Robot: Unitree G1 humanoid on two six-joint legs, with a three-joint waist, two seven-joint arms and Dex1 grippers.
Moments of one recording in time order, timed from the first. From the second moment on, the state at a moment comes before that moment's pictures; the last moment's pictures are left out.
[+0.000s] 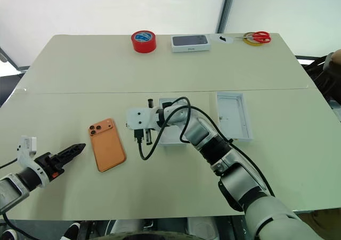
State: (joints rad) left arm 0.29 0.61 0.64 -0.30 -1.50 1.03 -0.03; right arm -0.82 -0.18 0.58 0.31 -0.20 0.03 0.99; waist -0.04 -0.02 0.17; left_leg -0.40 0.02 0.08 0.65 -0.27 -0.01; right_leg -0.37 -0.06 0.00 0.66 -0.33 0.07
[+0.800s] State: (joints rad) left arm -0.11 0.54 0.38 -0.10 -1.25 1.05 -0.14; right arm -0.88 -0.13 0.64 0.49 -0.32 0.04 0.96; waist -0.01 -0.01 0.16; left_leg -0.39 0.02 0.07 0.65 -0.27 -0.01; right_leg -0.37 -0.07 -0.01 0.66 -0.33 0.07
